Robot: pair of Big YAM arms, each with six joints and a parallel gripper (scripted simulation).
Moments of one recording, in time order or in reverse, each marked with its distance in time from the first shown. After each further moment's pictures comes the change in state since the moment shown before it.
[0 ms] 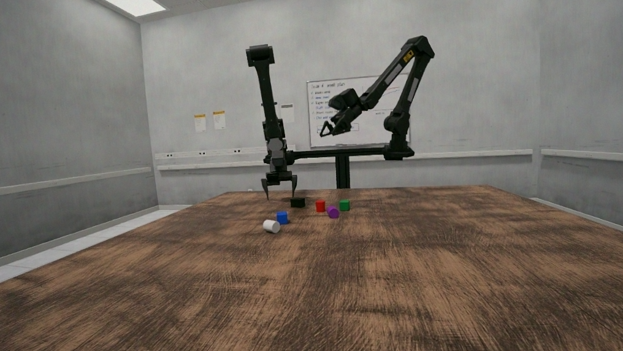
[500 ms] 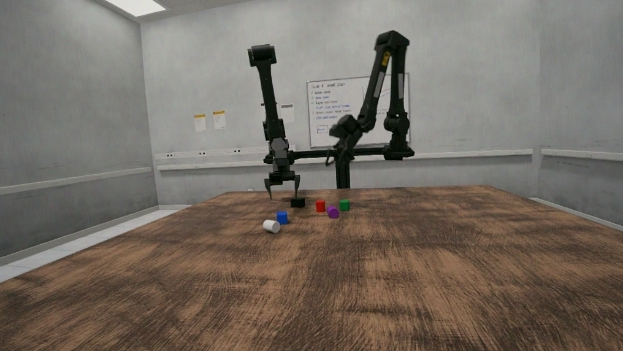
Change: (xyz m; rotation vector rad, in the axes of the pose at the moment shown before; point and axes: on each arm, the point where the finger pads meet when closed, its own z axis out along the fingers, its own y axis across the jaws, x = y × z) left arm 0.117 -0.003 0.052 0.001 0.183 0.007; right arm 0.001 0.011 0.000 -0.015 0.001 -0.022
